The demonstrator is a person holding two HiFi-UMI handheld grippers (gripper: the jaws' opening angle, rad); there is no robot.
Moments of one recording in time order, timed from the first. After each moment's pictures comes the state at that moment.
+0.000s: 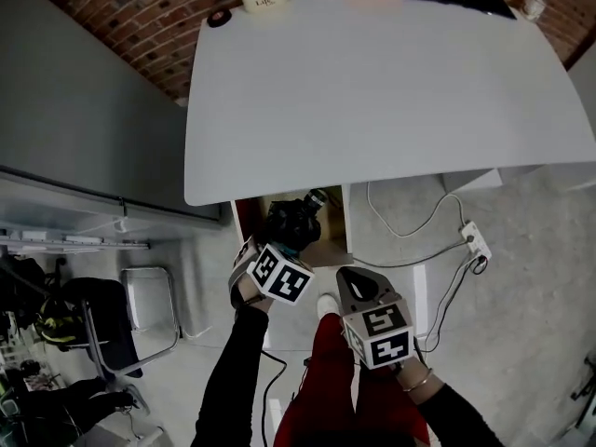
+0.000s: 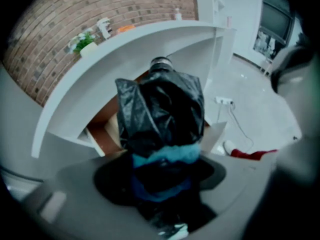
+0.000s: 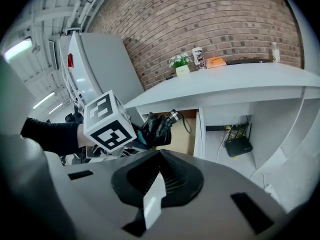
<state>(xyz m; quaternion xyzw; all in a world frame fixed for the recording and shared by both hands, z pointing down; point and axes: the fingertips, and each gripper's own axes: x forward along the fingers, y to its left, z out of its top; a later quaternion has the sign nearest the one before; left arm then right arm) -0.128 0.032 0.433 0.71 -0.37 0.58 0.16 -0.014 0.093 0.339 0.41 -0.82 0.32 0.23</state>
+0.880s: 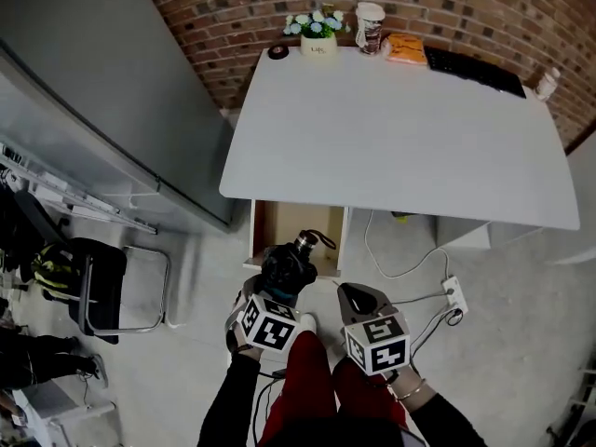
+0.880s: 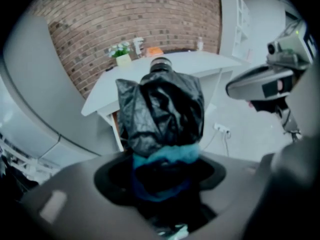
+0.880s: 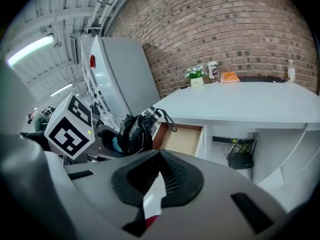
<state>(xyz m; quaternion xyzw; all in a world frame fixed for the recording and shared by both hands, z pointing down) -0.104 0.136 0.319 0.70 -0.49 0.47 0.24 0.016 0.120 0.262 0.35 -0.87 0.26 0.24</state>
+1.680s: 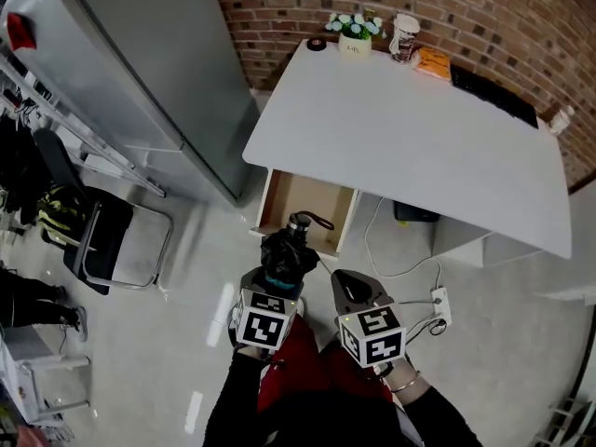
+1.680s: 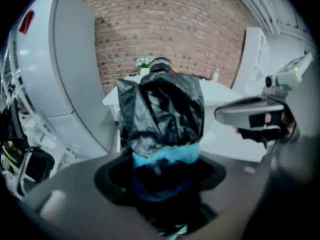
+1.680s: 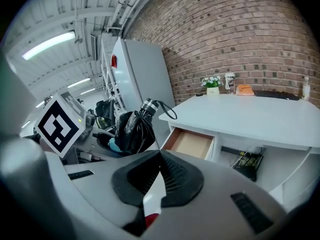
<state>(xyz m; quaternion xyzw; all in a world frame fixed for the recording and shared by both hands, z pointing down) -0.077 0.188 0.253 0.69 -0.58 0.31 0.30 0.011 0.160 0.211 0.29 -0.90 0.21 0.24</state>
